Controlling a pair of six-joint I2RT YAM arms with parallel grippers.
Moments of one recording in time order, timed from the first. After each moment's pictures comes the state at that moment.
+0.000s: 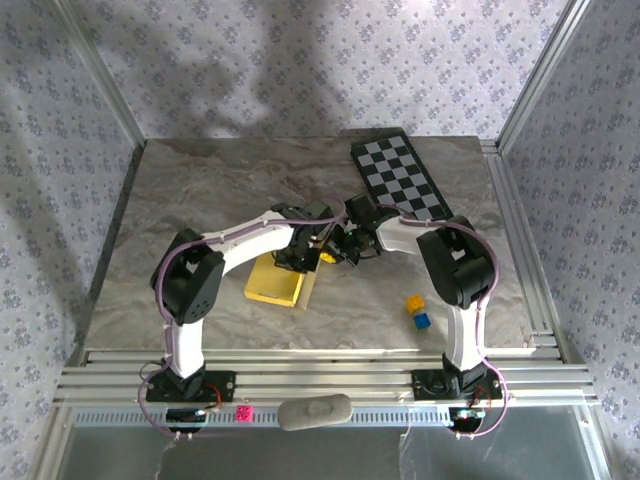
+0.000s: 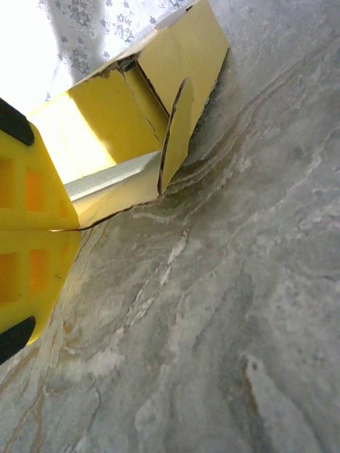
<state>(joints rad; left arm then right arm) -0.77 1.90 1.41 -0.96 -0.05 -0.51 0.54 1.97 1.16 -0.20 -0.55 1.10</state>
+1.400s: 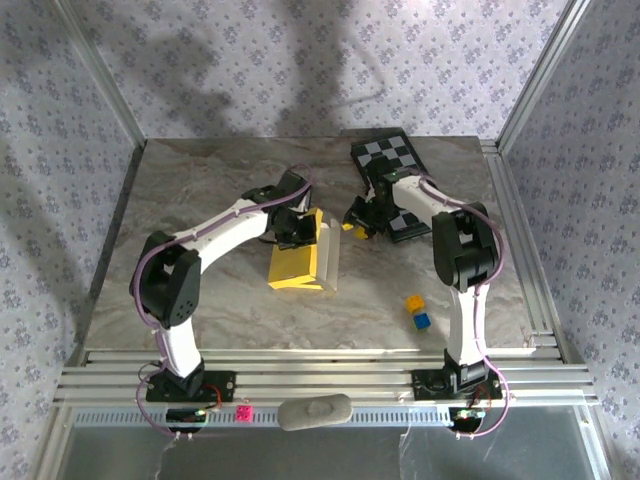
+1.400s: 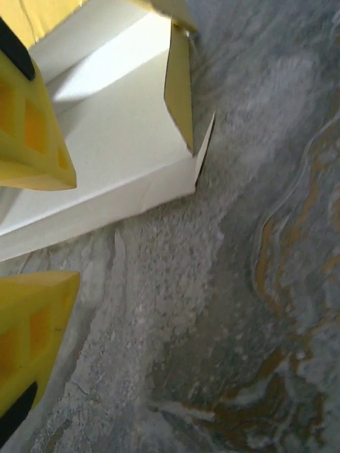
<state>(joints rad) -0.63 1.82 1.40 -0.73 0.22 -0.72 0.36 2.08 1.56 -0.79 -0.47 0.73</state>
